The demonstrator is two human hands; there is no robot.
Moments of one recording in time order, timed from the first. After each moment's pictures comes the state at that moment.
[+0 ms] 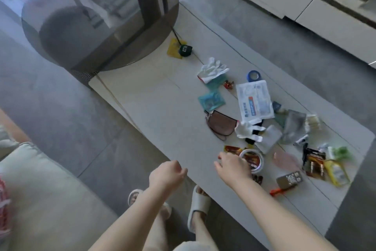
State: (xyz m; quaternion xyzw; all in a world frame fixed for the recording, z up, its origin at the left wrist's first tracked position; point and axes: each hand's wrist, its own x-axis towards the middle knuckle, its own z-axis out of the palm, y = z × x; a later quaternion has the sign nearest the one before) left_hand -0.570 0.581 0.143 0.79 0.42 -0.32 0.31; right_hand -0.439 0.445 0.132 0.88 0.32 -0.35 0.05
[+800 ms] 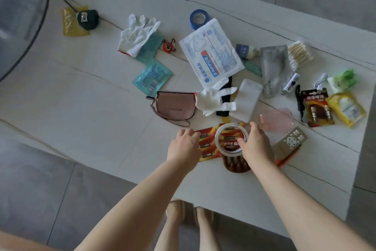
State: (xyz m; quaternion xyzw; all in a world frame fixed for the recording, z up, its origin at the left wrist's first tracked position) left_hand -0.409 0.484 -0.032 0.91 0.12 -0.33 0.21; right_hand -0.348 0.313 -0.034 0.93 -0.10 -0.32 -0.13
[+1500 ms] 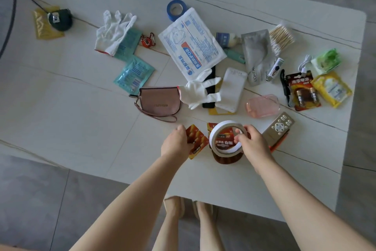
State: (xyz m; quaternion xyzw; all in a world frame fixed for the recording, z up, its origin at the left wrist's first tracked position) left_hand -0.404 0.467 -0.053 0.86 0.24 -0.37 0.26; right_hand -0.368 0.276 -0.033 0.83 -0.22 -0.33 -0.39
